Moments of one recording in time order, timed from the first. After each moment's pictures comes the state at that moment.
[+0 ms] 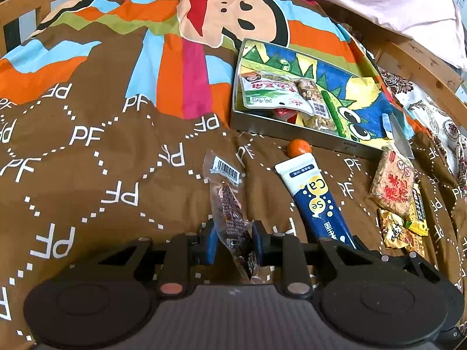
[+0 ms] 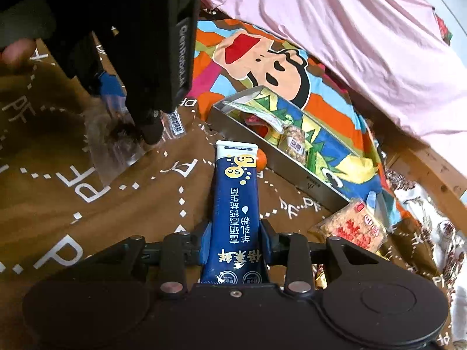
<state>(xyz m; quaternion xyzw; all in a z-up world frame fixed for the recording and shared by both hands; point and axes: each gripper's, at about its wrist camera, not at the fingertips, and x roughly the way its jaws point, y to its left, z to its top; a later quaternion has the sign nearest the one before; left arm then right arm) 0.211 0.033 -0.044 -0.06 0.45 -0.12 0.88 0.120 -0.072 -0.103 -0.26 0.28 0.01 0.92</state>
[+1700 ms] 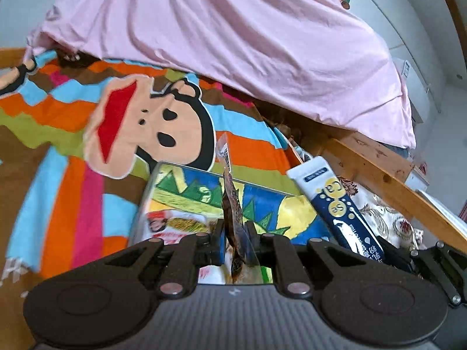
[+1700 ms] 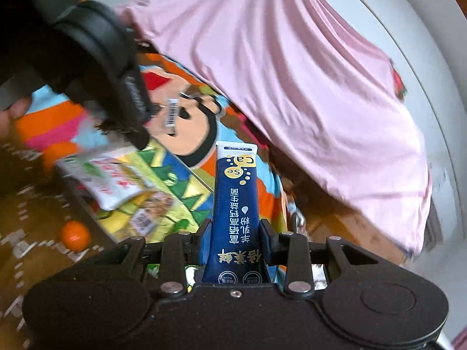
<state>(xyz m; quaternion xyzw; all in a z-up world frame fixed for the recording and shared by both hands) 0.314 -0.037 -0.001 -0.13 0.25 -0.22 0.93 0.231 -0.178 -0.023 -0.32 0.15 -0.09 0.93</state>
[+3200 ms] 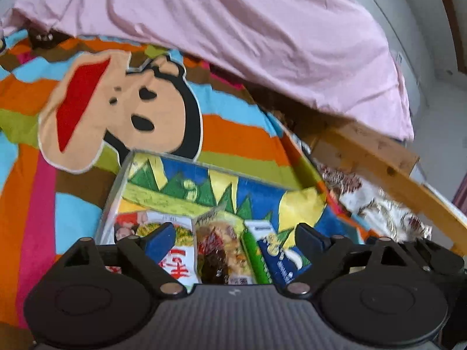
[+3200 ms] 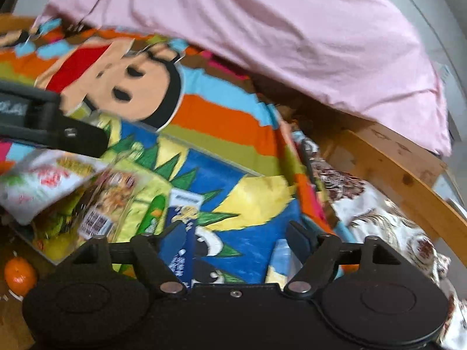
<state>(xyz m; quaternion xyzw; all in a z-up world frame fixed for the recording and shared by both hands) 0.364 -0.057 -0.038 -0.13 0.24 -0.26 0.93 0.313 -0.236 -0.043 -0.16 0.24 -0.13 0.95</state>
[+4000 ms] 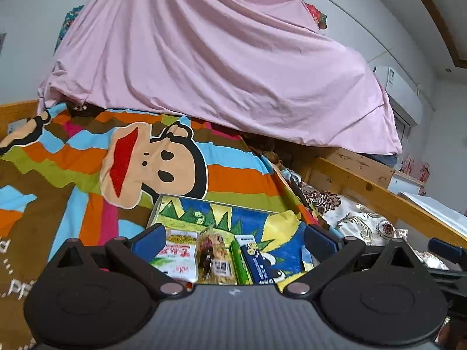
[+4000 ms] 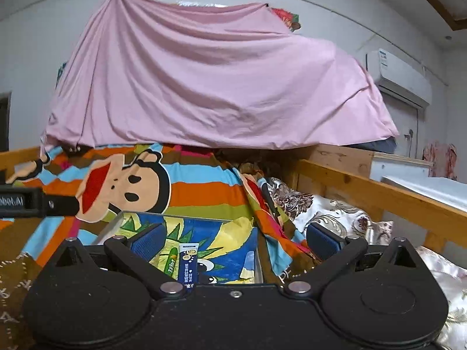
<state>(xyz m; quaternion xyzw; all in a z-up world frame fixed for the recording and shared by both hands) 0.199 -0.048 0.047 -0.09 0.17 -0.19 0.96 0.102 -0.266 0.048 -0.01 0.10 -0.12 0.99</state>
